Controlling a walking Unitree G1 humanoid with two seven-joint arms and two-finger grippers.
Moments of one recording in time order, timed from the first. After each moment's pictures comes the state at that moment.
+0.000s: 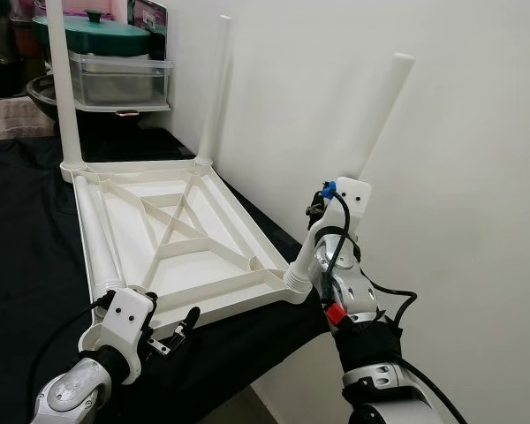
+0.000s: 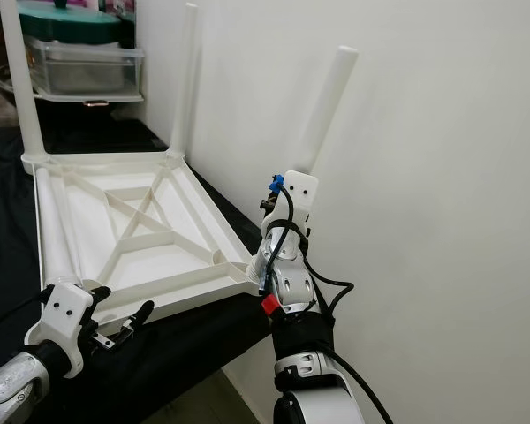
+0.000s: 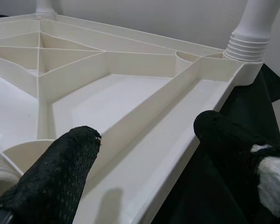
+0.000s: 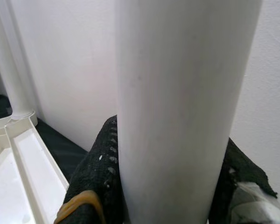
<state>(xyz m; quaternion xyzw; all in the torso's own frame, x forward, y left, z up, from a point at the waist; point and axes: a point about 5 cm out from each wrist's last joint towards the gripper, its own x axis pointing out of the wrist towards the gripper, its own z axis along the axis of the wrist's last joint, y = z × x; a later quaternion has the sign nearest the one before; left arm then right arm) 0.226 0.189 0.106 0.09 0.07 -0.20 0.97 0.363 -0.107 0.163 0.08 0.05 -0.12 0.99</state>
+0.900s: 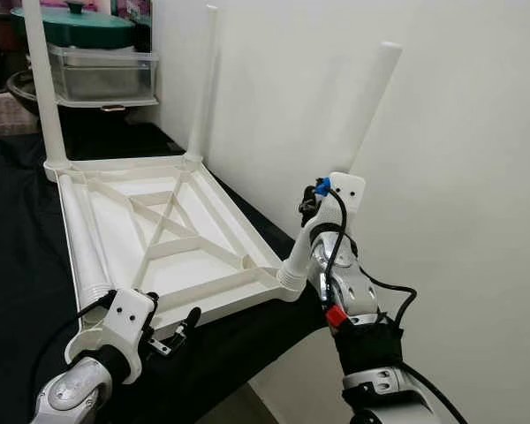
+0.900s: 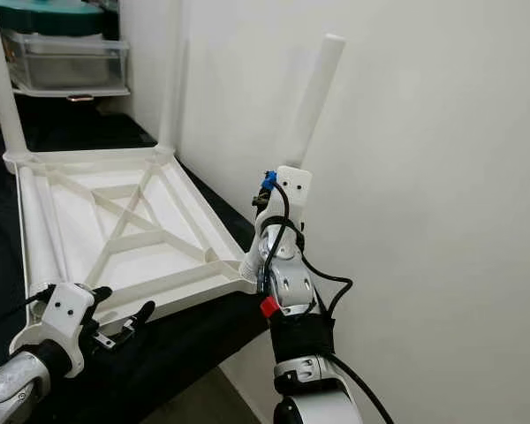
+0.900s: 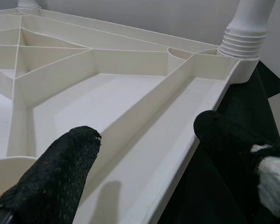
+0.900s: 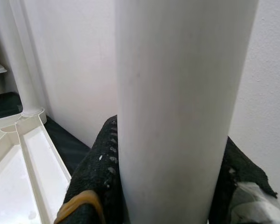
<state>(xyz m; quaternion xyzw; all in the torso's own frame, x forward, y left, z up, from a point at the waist) 0.227 0.188 0.106 0.09 0.07 -0.20 0.97 0.359 -0.103 0.174 0.08 0.03 -0.09 0.99</state>
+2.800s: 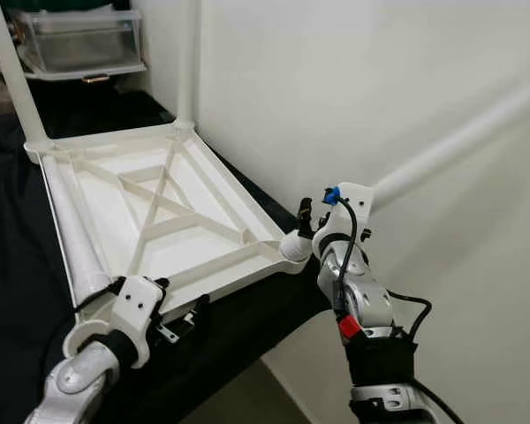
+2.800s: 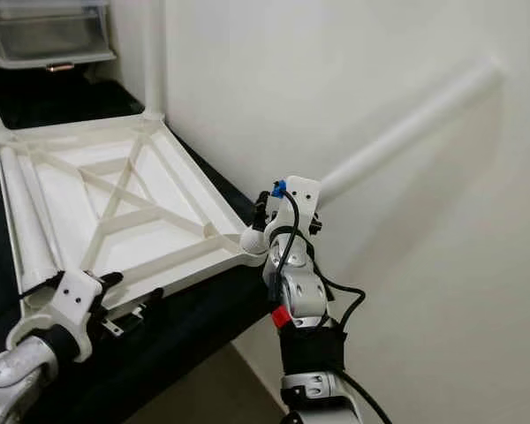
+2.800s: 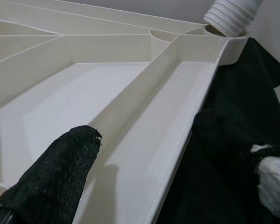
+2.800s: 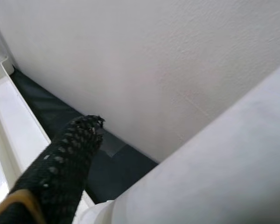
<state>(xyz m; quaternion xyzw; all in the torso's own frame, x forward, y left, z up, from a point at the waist) 0.233 0.183 0.111 0.09 0.05 -0.22 0.97 0.346 -0.109 0.170 0.09 0.05 -0.07 0.99</state>
